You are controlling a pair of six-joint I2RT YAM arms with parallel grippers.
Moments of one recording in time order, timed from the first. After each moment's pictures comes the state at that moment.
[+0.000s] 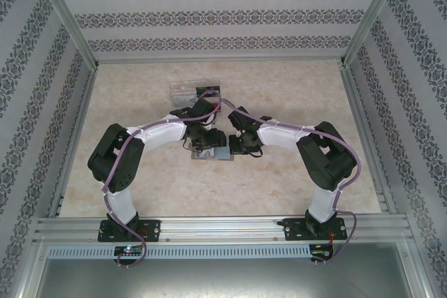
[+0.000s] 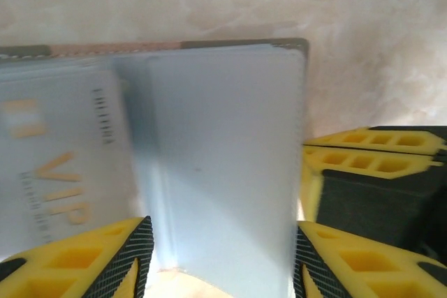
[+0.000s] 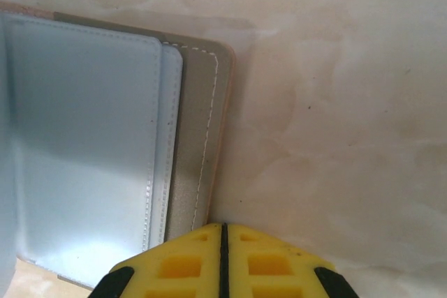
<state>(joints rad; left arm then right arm) -0.59 1.82 1.20 -0.53 0.33 -0.65 0.64 1.82 1.07 -0.49 -0.14 0.58</state>
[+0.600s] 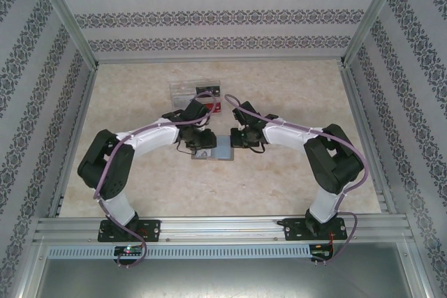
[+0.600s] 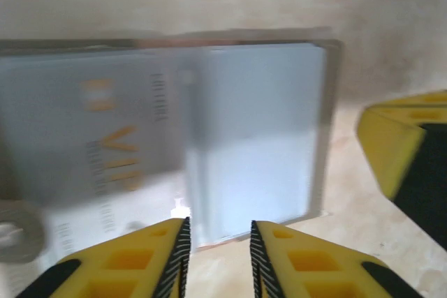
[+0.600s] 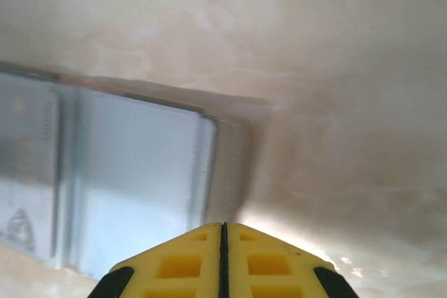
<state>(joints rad) -0.55 1.71 1.08 -0.52 0.25 -0.64 0.62 1.77 1.07 -0.41 -0.15 0.58</state>
